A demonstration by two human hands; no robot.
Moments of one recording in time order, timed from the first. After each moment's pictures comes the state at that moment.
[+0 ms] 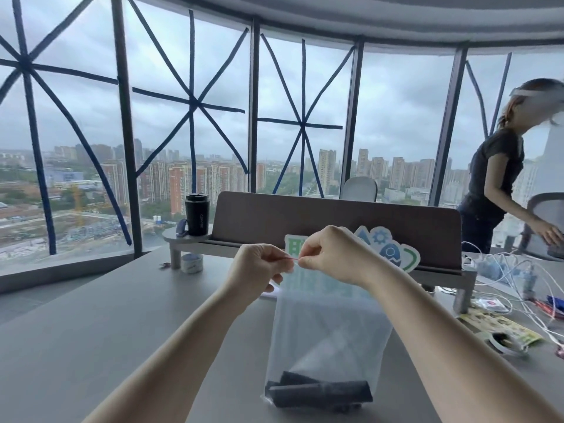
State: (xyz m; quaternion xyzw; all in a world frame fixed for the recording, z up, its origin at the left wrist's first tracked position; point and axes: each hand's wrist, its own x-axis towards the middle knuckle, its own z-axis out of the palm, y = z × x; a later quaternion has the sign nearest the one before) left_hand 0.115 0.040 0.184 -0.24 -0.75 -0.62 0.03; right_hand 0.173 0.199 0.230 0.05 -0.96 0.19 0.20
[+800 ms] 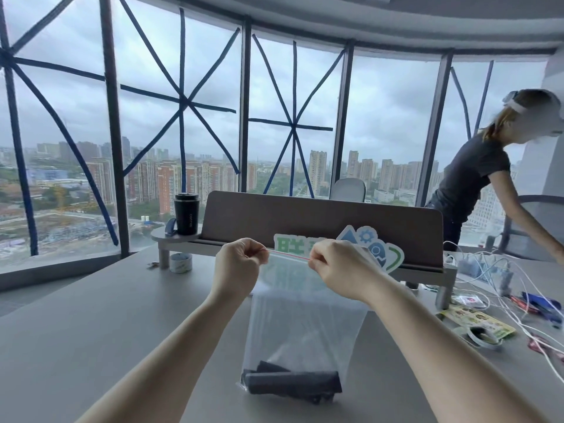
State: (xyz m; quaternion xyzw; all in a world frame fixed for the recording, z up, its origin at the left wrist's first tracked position) left_hand 0.103 0.046 0.170 -0.19 -0.74 -0.62 0.17; right_hand 0.194 0.220 0.209 0.01 -0.97 0.08 0.22
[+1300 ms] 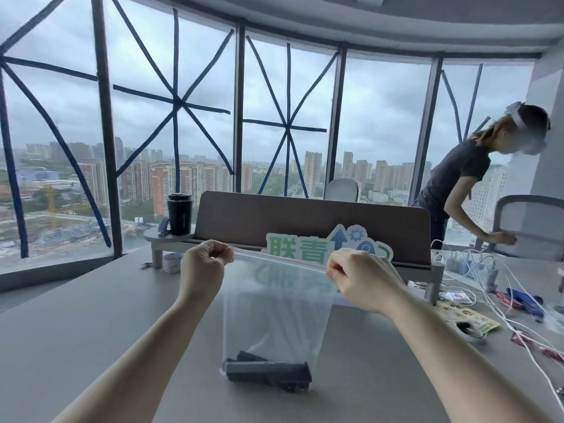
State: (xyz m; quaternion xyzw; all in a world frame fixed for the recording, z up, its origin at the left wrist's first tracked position) left_hand 0.091 0.018 0.157 -0.14 -0.72 -0.64 0.22; right_hand 0.228 0.253 0.193 -0.01 -0.97 0.05 0.25
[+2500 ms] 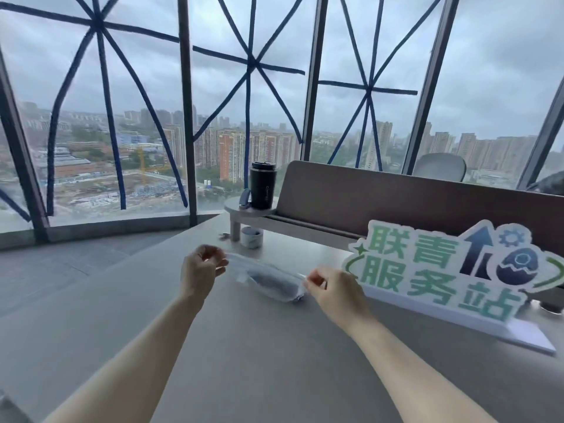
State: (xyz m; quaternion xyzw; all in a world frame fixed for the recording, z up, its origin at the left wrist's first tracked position) left_hand -0.090 -0.146 0.054 0.00 -0.67 -0.72 0.16; right_hand 0.009 0.102 0.082 0.02 -0.94 0.28 0.19
